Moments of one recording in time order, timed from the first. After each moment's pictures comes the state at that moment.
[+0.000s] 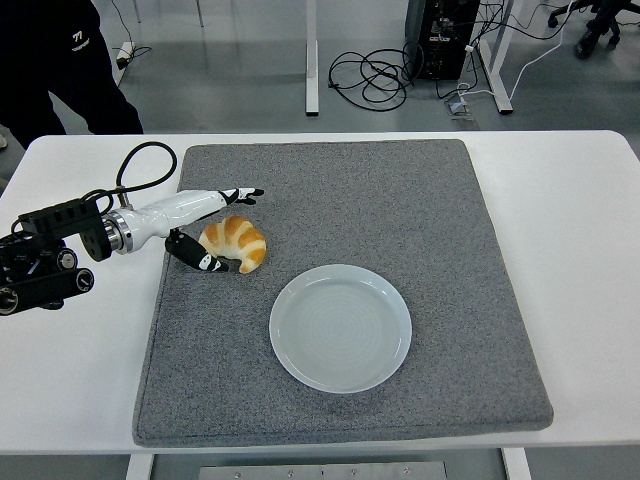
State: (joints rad) left arm -1.23 0.49 0.38 -1.02 0.88 0.29 -0.41; right arm -0.06 0.00 -0.01 0.14 -0.10 -0.05 0.23
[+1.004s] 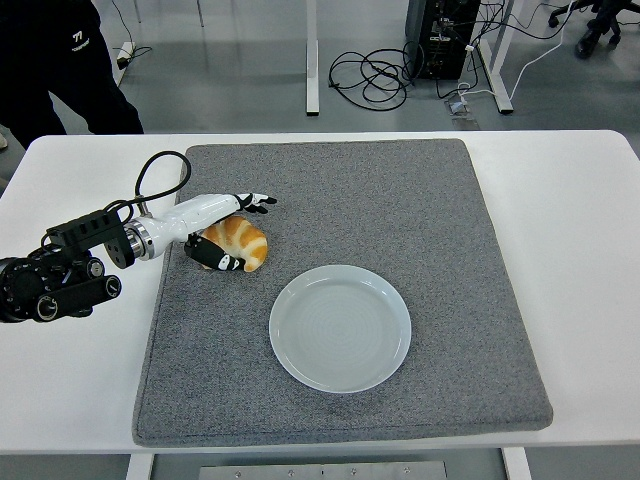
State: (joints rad) left arm -1.14 0.38 0.31 -0.87 0.87 0.29 -0.46; right arm -0.05 0.00 -0.01 0.13 -0.10 -0.05 0.23
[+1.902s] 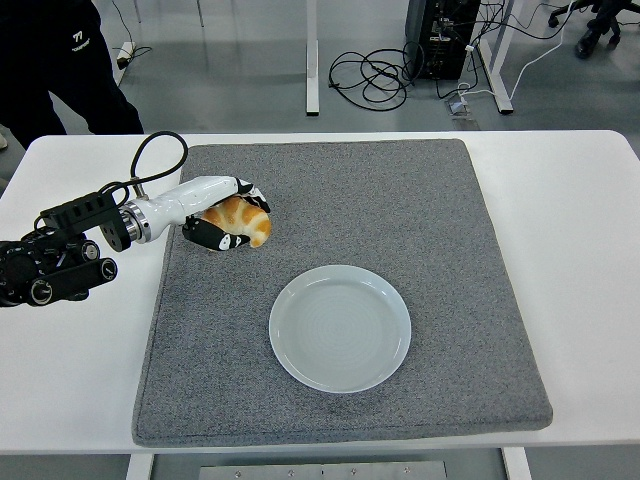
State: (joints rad) left arm -1.19 0.40 0.32 -0.87 0.85 0.27 -0.48; right arm -0.05 0.00 -0.01 0.14 -0.10 -0.05 0.23
